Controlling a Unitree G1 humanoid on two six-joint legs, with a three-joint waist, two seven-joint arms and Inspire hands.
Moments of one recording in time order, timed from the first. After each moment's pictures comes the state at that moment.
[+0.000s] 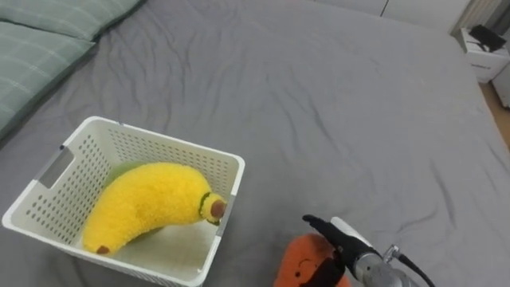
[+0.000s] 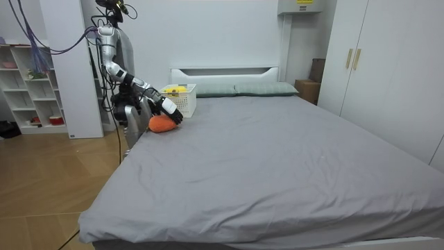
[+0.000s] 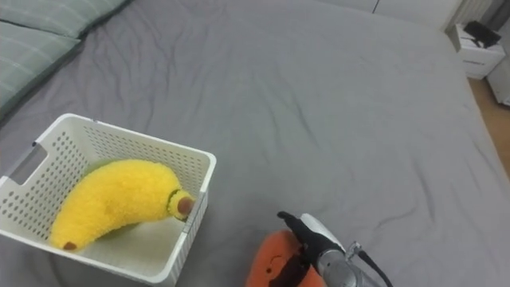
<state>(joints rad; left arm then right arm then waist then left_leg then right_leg) 0.19 0.14 0.09 0.91 0.23 0.11 0.33 0.06 -0.24 0.27 0.46 -0.52 0.15 0.23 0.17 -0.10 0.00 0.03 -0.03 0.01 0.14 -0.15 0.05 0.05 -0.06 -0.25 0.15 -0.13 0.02</state>
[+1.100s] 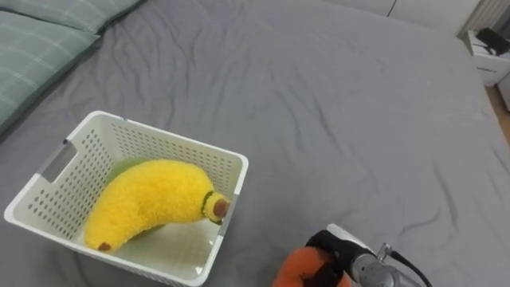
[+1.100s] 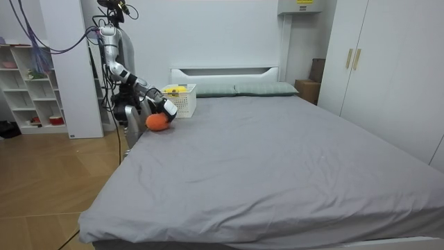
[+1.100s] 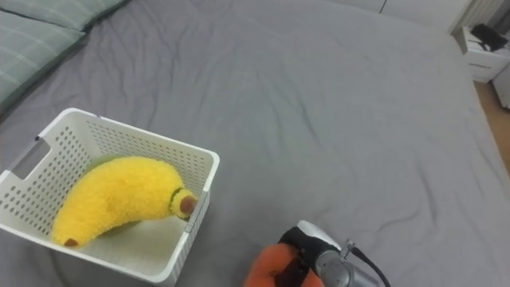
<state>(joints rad) 0.19 0.15 0.10 0.91 0.23 0.11 0.32 0.00 -0.23 0.28 0.52 -0.64 0.15 0.26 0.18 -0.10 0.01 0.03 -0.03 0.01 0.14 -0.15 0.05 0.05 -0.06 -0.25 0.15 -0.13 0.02</state>
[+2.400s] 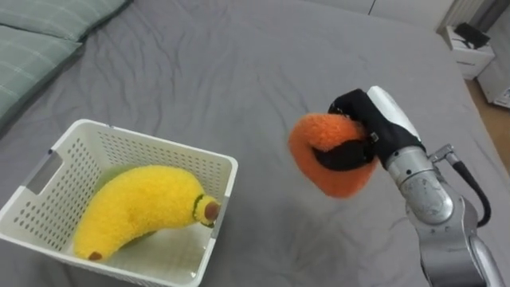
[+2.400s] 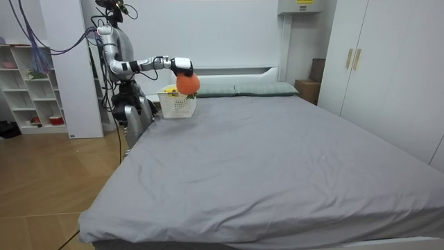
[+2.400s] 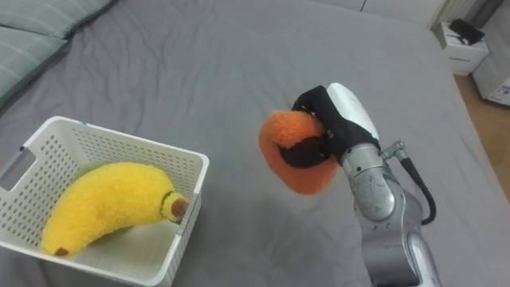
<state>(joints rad) 0.21 0.15 0.15 0.94 0.24 0.10 0.31 -0.12 -0.27 0.06 -0.13 -0.56 0.18 0.25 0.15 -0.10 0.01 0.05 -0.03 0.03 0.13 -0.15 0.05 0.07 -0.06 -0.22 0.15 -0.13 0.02</state>
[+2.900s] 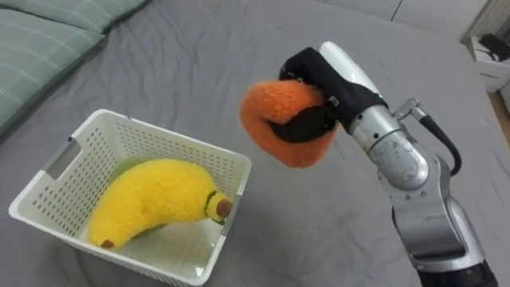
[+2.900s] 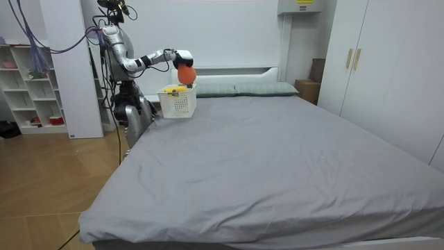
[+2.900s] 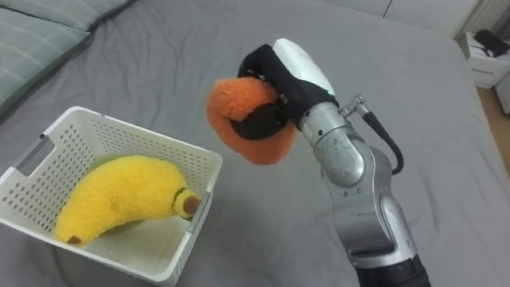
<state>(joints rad) 0.17 0.16 0.11 0.96 0.32 0.11 0.30 -0.30 -0.25 0.25 -0.23 -0.54 0.22 0.37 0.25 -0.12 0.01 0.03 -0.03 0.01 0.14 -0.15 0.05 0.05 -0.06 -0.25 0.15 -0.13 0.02</state>
